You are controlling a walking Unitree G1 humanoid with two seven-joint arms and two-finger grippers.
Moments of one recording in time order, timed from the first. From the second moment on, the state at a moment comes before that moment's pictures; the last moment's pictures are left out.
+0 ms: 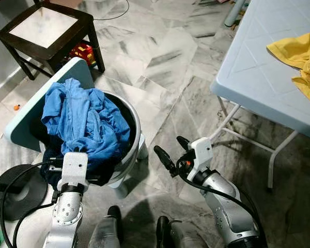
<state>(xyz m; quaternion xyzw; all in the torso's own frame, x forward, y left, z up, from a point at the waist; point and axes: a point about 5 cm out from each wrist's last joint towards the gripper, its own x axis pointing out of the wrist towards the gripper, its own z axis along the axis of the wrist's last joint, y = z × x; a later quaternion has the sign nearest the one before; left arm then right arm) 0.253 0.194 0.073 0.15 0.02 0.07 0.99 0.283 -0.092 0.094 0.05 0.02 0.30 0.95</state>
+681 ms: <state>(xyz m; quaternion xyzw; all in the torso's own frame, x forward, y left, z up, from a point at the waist) 0.258 0.175 0.088 0.29 -0.04 -0.05 0.96 0.283 -0.091 0.096 0.05 0.02 0.30 0.95</state>
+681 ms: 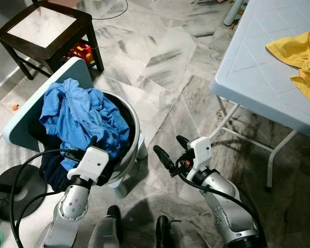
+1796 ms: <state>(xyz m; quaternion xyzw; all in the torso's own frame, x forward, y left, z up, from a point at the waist) 0.263 0.172 0.100 0.28 -0.06 -0.02 0.96 0.284 -0.086 0.098 0.05 0.02 0.31 0.95</state>
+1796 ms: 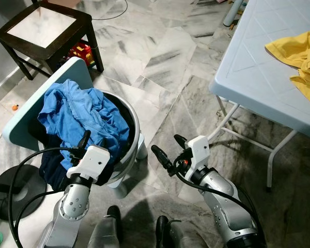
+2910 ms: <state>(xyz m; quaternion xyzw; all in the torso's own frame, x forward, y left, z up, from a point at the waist) 0.280 0.173 0.071 0.25 0.07 -0.07 0.96 0.285 -0.083 0.093 0.04 0.02 0.32 0.95</state>
